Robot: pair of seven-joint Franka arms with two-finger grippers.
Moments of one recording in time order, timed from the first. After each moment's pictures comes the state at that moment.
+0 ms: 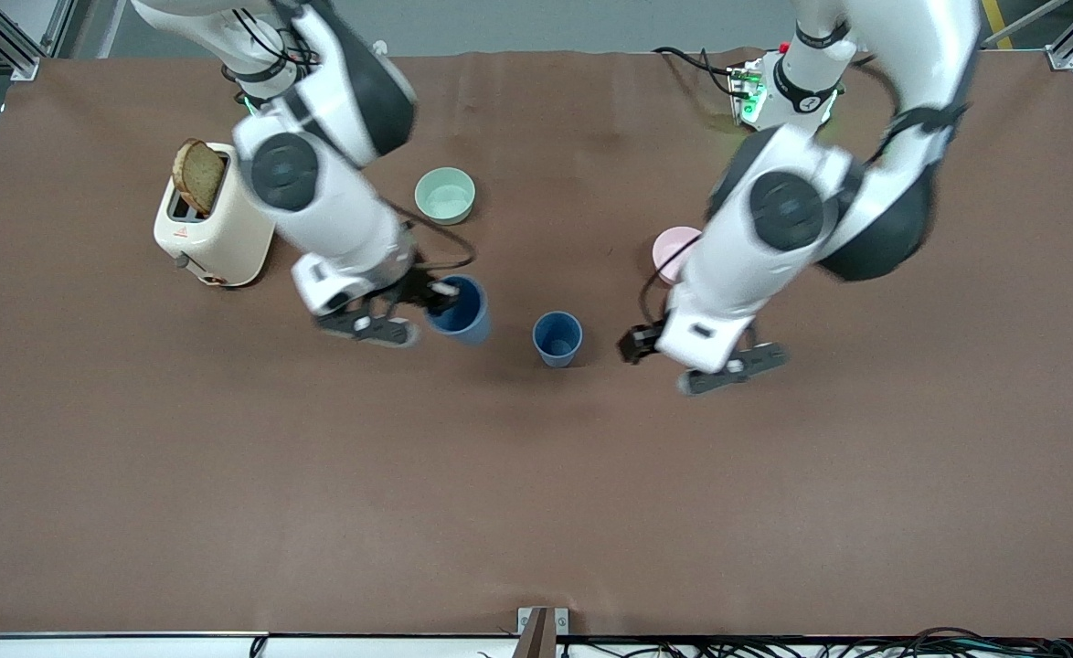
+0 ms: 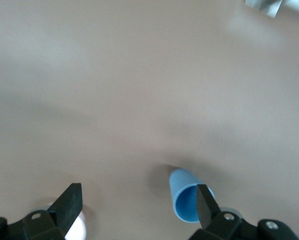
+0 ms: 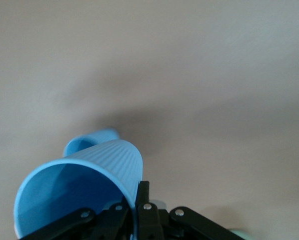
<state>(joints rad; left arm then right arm) -0.24 0.39 -0.29 -1.42 0.04 1.91 -0.83 0.37 0.37 0.30 -1.59 0.08 2.02 0.87</state>
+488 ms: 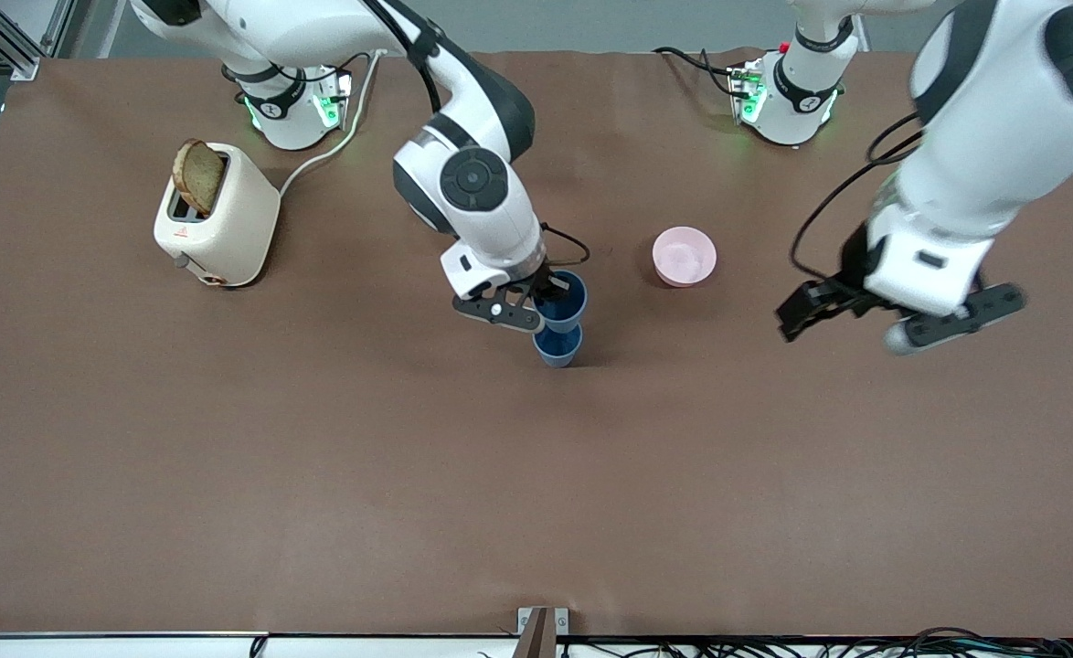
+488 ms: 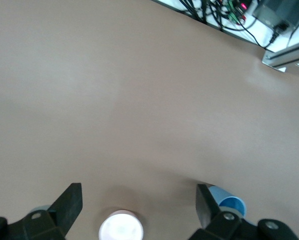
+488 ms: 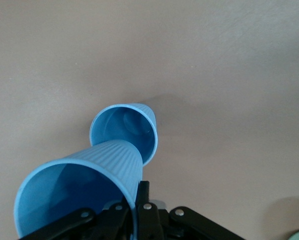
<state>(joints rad) -0.04 0.17 -0.28 -1.43 0.04 1.75 -0.66 0.53 0.61 0.29 -1.44 -0.01 2.10 1.10</state>
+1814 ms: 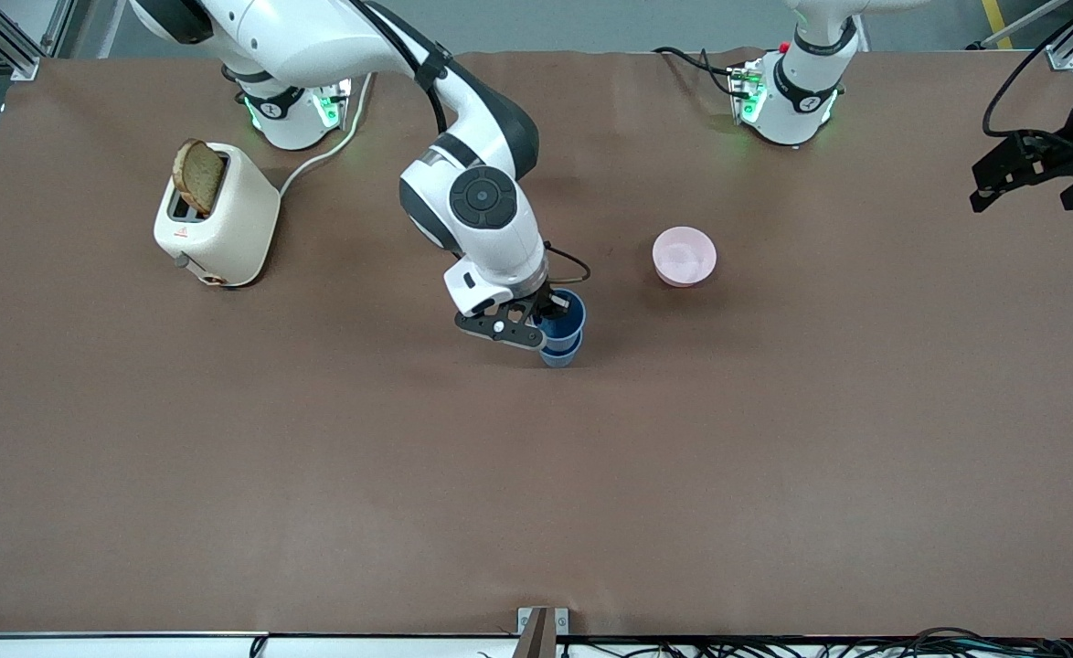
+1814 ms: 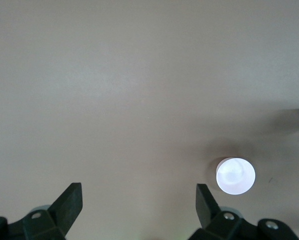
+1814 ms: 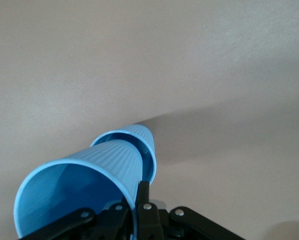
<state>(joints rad) 0.00 -0.13 -0.06 -1.63 0.03 1.55 -0.03 0.54 0.64 0.28 -1.40 -0.08 2.10 1.10</state>
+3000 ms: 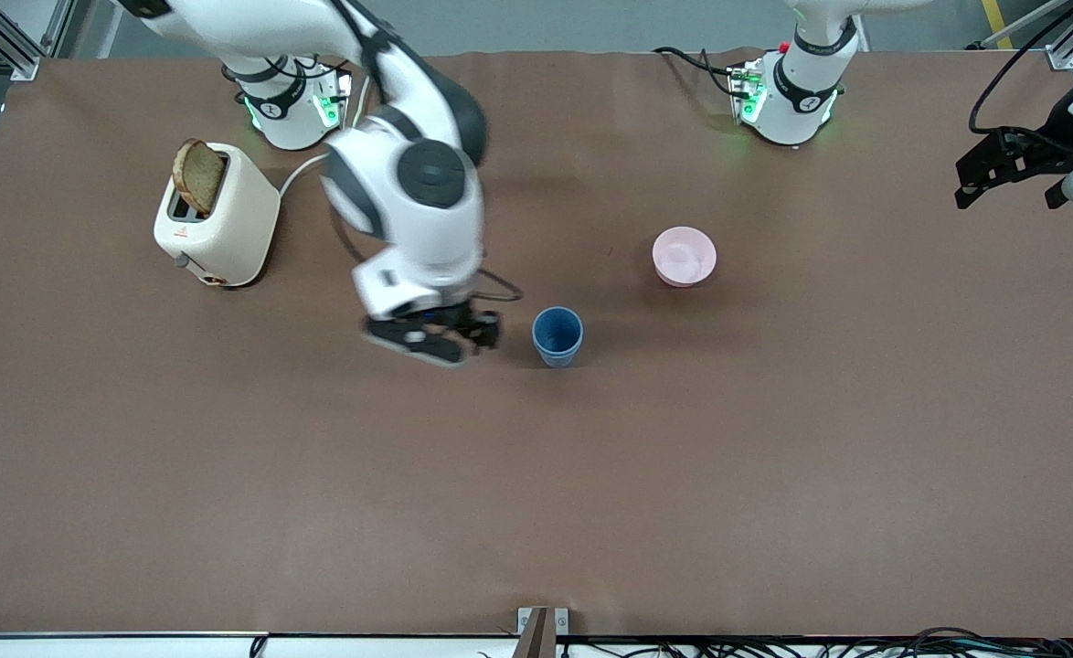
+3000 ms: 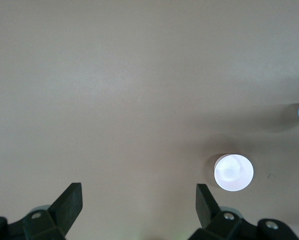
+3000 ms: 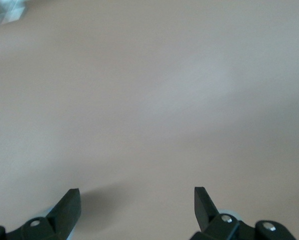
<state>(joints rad) -0.01 -0.13 -0.06 -1.64 0.03 1.55 -0.02 0.36 0.46 0.26 -1.34 -0.32 1.79 1.02</state>
